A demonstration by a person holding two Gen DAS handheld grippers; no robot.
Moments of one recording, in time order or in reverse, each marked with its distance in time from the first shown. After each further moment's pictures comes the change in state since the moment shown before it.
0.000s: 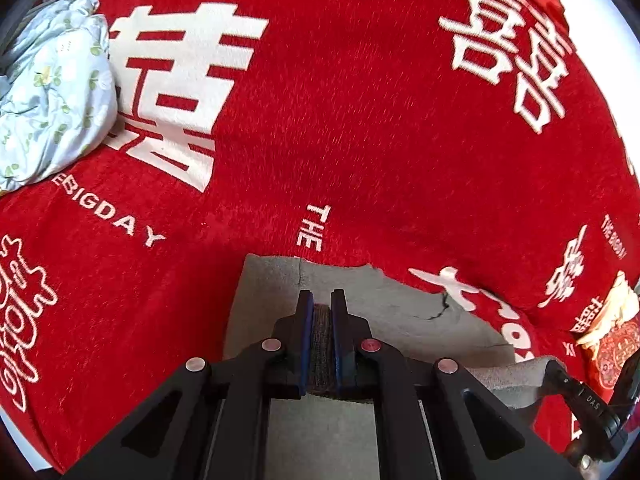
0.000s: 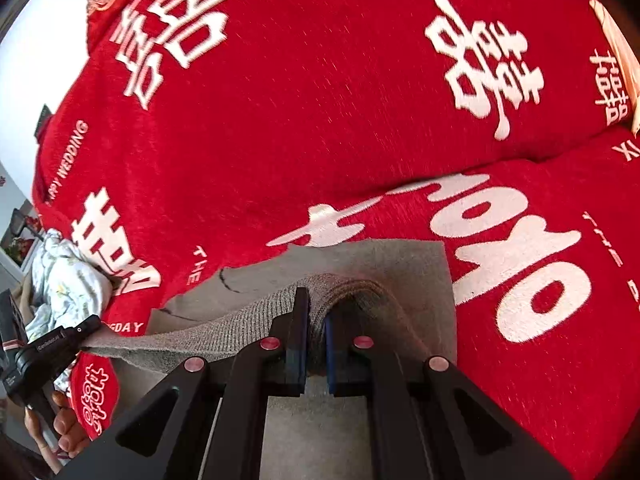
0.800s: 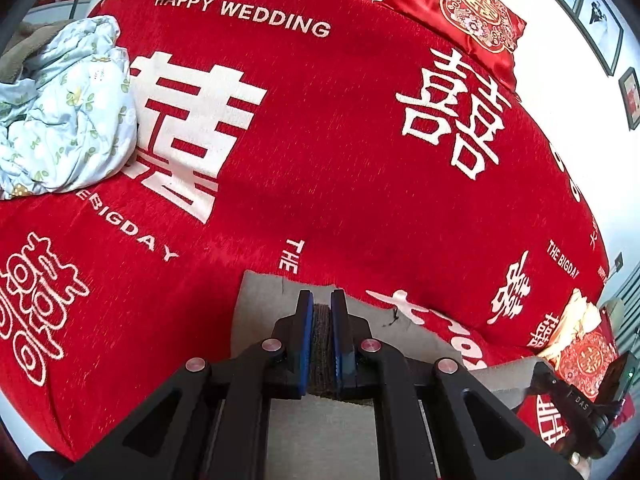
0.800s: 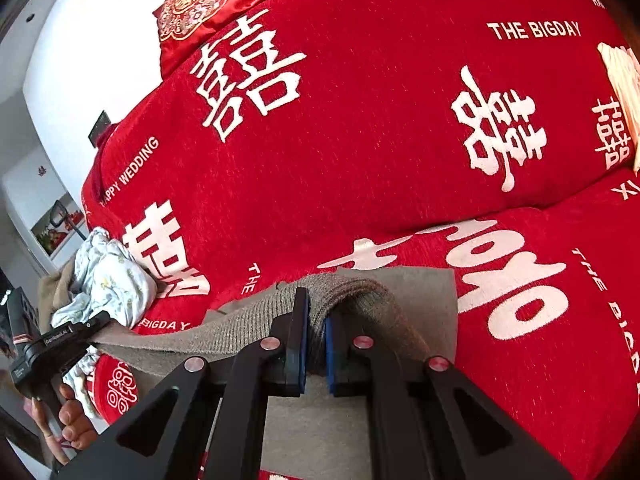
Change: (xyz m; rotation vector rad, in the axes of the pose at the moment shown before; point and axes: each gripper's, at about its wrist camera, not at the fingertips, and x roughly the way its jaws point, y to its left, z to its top) left arm -0.116 0.016 -0.026 -0.029 -0.176 -0.130; right arm -0.100 0.025 -0.019 -0.097 -0.154 0.123
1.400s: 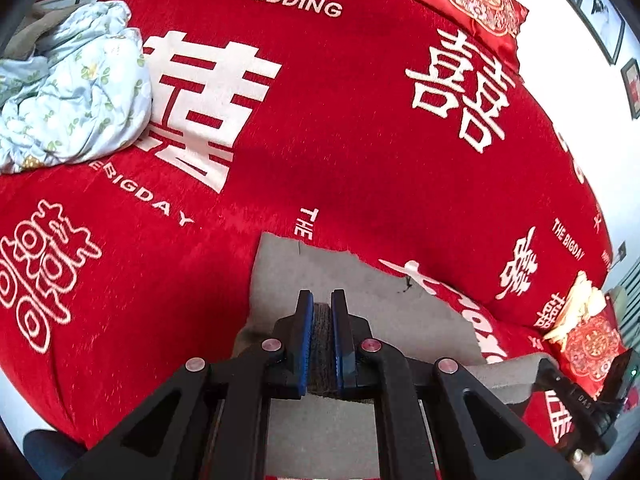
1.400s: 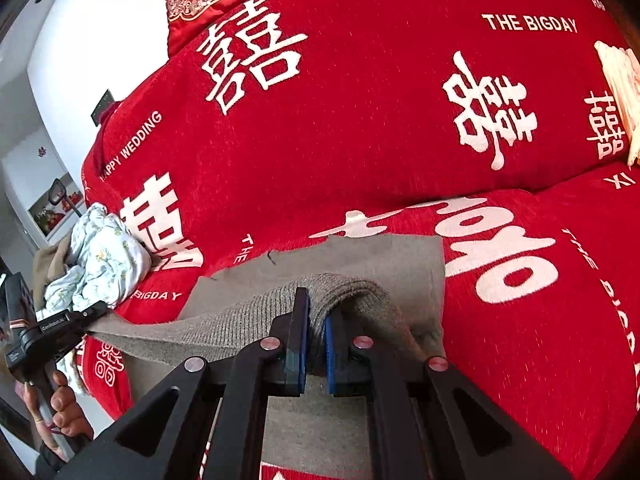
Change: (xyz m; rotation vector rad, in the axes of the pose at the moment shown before) left arm -0.004 0.019 -0.041 0.012 0.047 0.022; right arm -0.012 -0.008 -0.042 -0.045 0.033 -0.016
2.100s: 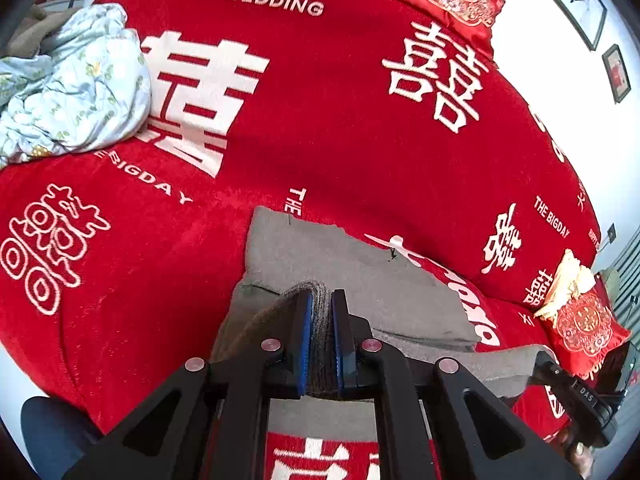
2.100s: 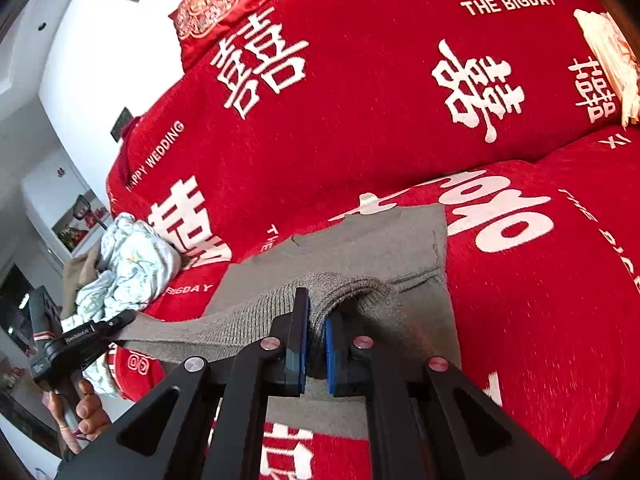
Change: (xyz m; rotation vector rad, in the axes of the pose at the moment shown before) left arm -0.037 -0.004 -0.043 0.027 0.019 -0.039; right arm -0.044 -0.010 -0.043 0.068 -0.013 0.101
